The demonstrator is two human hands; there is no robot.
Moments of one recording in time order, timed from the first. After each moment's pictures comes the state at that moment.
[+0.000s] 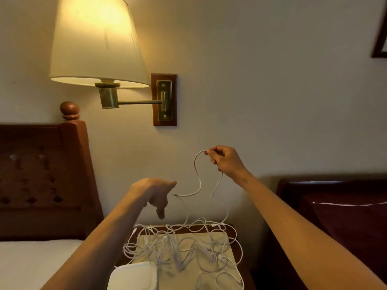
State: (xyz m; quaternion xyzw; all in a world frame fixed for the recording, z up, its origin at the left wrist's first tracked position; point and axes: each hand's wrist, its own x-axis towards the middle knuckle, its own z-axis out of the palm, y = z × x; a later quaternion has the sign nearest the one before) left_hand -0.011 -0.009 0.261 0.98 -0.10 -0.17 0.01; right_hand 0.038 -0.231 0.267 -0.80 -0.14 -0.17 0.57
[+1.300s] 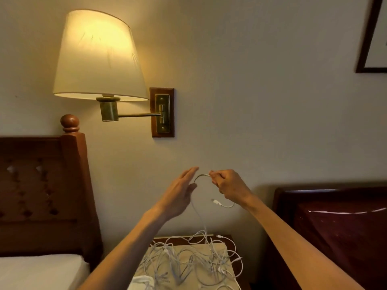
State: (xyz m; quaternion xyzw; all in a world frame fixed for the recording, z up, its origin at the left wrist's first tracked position) left_hand -0.007 -0.051 0.231 0.87 -0.30 0.23 0.31; right_hand -0.011 -0.242 0.257 -0.86 -0.16 -0.14 0.47
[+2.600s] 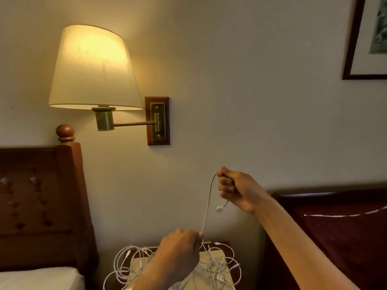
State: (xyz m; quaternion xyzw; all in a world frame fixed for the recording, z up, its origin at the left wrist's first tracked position) left_hand -0.101 -0.066 0.198 0.95 -0.22 0.11 0.17; right_hand -0.062 -0.254 0.298 -0.56 -0.10 0.09 0.82
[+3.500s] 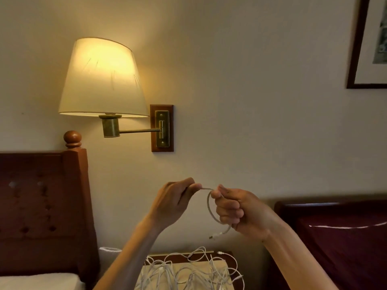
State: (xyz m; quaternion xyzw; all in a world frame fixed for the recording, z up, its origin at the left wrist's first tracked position) left_hand -0.047 -0.048 0.278 0.77 -0.41 0.36 0.33; right_hand -0.100 -0.250 0.298 -0.48 -0.22 0.23 0.82
